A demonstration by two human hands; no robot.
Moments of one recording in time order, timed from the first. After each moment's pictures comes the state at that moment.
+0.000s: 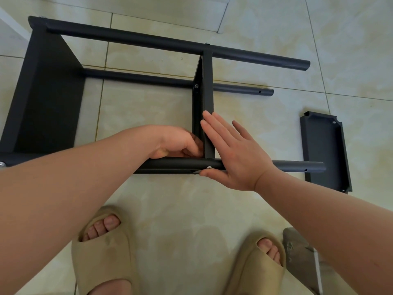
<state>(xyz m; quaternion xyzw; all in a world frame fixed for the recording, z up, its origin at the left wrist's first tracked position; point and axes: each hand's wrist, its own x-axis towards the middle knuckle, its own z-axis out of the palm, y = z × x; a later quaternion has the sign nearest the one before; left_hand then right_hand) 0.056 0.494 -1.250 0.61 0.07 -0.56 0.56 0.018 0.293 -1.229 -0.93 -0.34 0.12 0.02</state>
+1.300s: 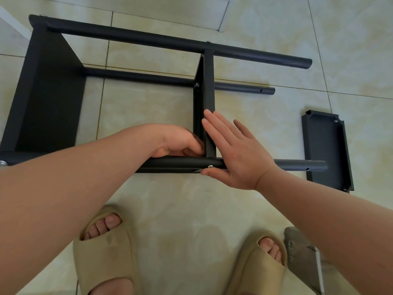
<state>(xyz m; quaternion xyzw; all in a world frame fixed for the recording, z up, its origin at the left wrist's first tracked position) 0.057 0.494 -1.251 0.62 0.08 -0.56 0.54 0.018 0.292 -1.230 -0.93 -0.34 0.11 0.03</state>
